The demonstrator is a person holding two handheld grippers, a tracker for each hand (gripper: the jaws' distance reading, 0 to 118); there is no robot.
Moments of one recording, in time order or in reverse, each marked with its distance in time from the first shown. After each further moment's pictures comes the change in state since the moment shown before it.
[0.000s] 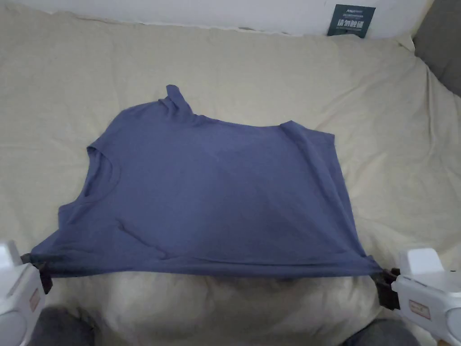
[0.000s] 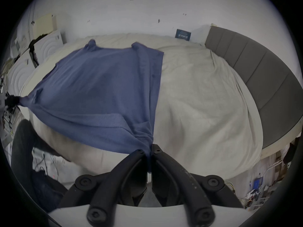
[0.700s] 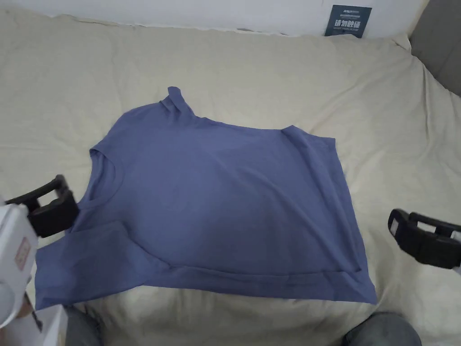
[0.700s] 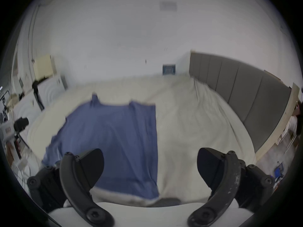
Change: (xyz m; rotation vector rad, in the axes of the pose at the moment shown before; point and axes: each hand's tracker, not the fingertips) left arm 0.014 0.063 0.063 0.442 -0.108 0.033; right arm 0.010 0.038 0.120 0.494 0.007 -0.248
